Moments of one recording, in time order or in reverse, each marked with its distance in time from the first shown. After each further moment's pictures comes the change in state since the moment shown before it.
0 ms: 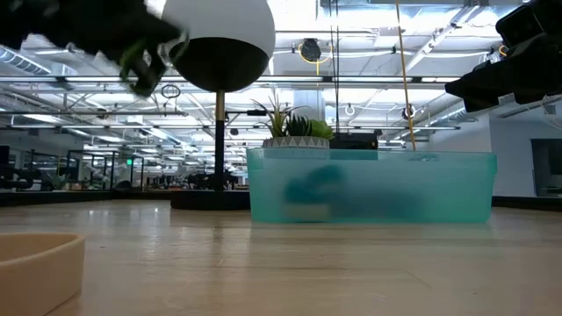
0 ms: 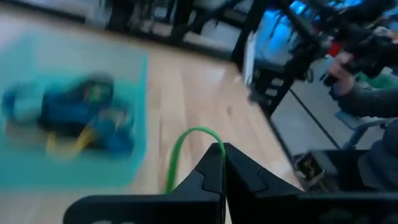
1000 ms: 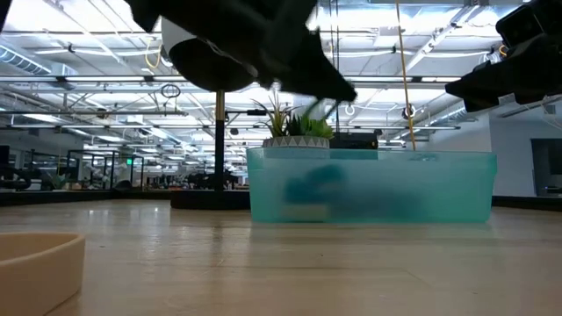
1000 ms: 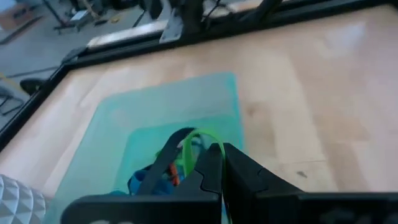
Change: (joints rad) left arm 0.131 0.614 0.708 -0.305 -0.276 0.431; right arm 0.000 0.001 0.000 -0.002 -0.001 0.000
